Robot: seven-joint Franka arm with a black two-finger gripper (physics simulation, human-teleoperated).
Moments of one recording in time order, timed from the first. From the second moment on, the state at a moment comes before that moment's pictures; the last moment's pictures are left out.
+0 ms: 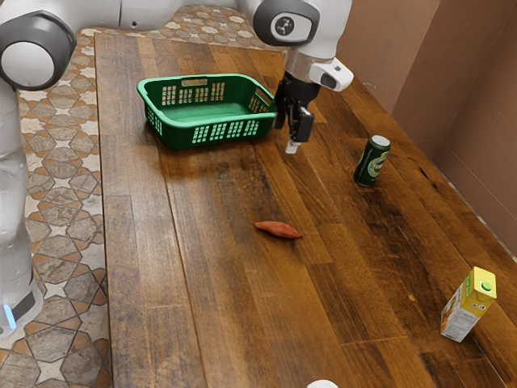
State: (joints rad) arm 0.00 0.00 0.00 -1.57 0.00 1.56 0.00
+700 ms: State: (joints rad) arm 0.08 0.31 0.68 -1.22 -0.15 1.59 0.10
